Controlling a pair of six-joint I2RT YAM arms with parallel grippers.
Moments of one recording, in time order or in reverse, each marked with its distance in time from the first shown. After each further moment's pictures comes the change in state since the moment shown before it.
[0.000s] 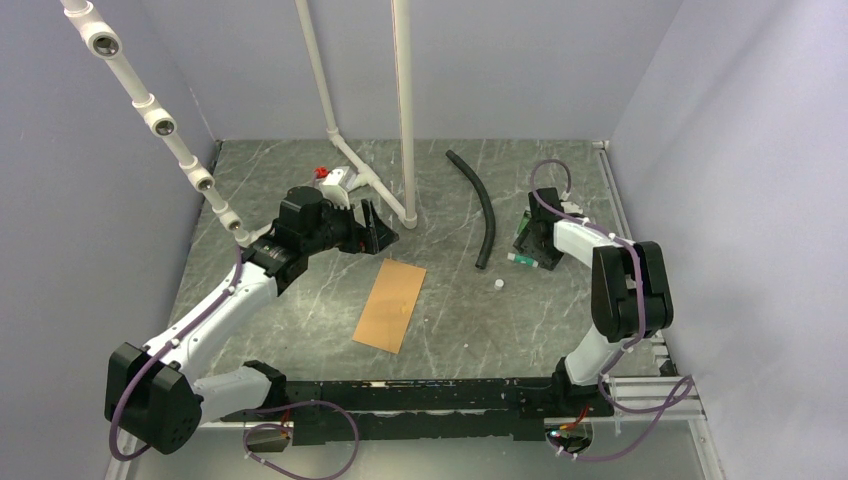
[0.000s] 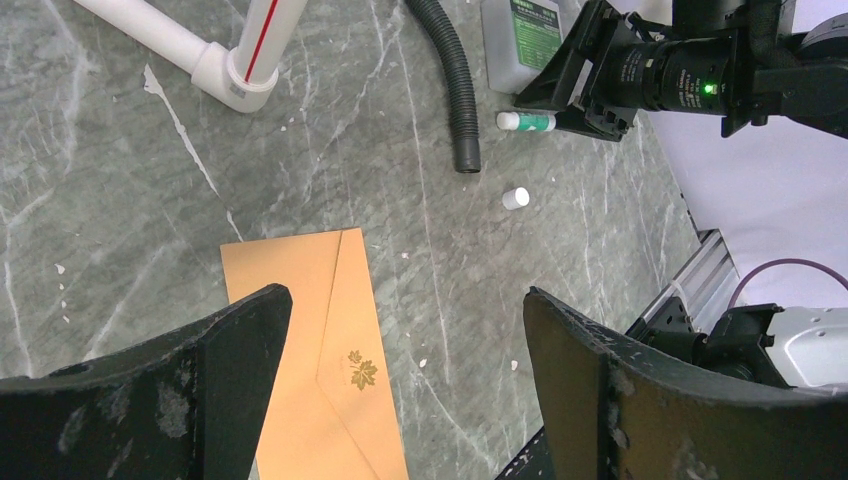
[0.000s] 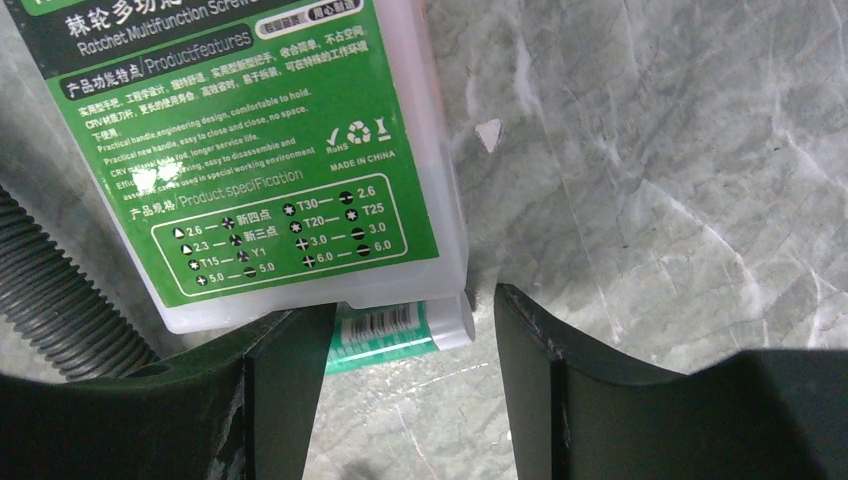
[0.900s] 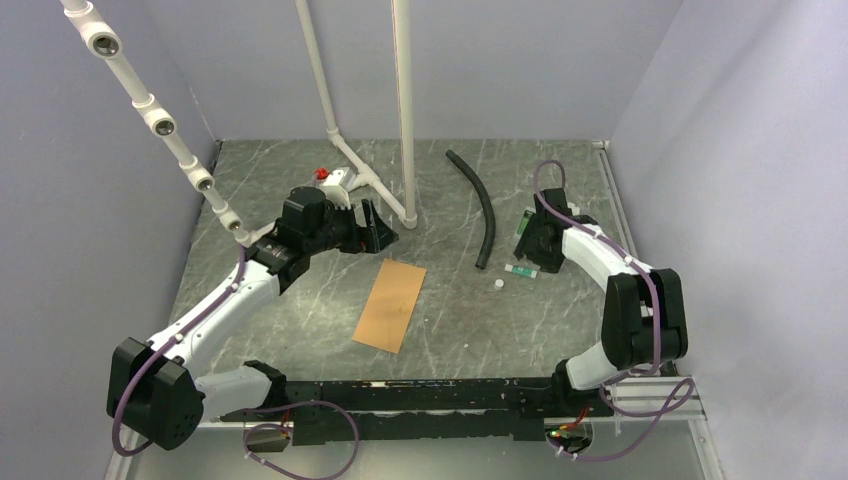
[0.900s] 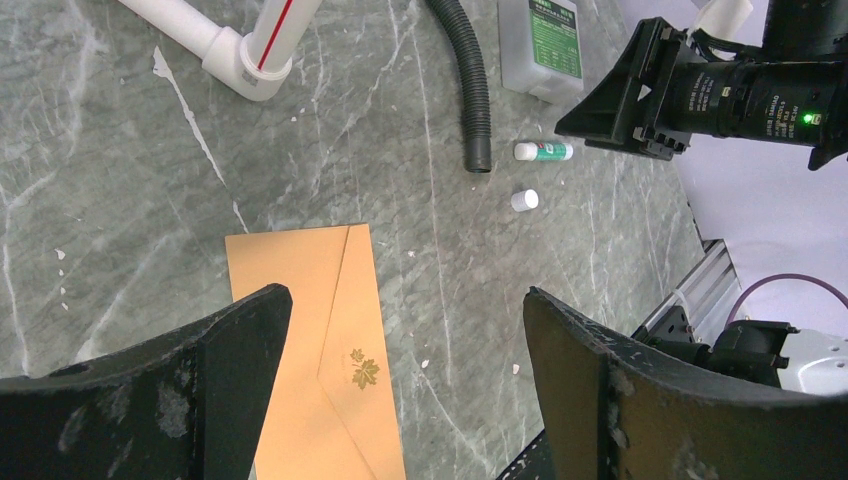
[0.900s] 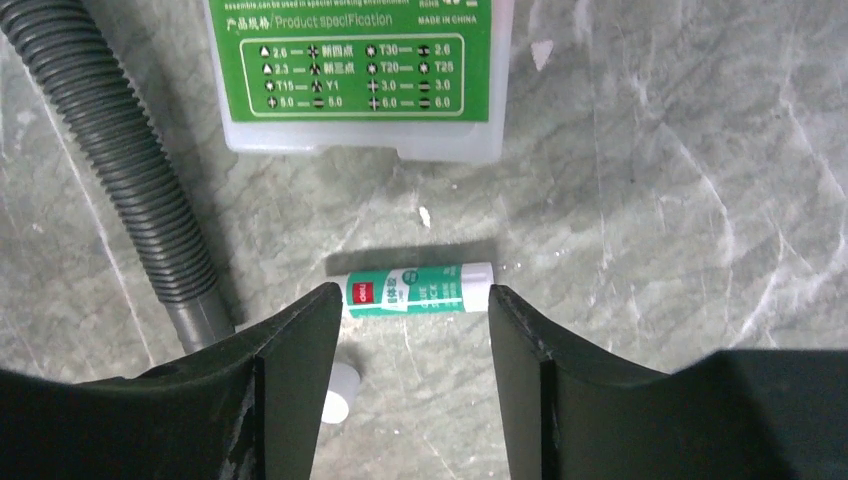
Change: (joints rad) left arm 0.000 0.020 -0.003 -0.001 -0.023 -0.026; right arm 0.013 -0.158 -0.015 -0.122 -0.120 -0.164
